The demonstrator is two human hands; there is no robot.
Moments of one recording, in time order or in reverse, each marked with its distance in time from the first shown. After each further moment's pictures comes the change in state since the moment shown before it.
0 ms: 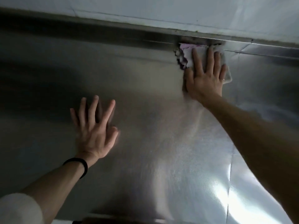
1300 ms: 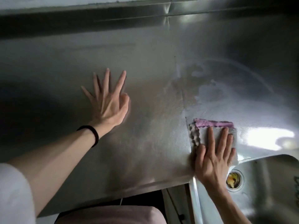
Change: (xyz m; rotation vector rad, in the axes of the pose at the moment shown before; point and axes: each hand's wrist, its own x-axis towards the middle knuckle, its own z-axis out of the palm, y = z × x) left_hand 0.027 0.180 -0.006 -0.186 -0.176 0.154; right_hand -0.374 0.152 0.017 0.016 0.061 0.478
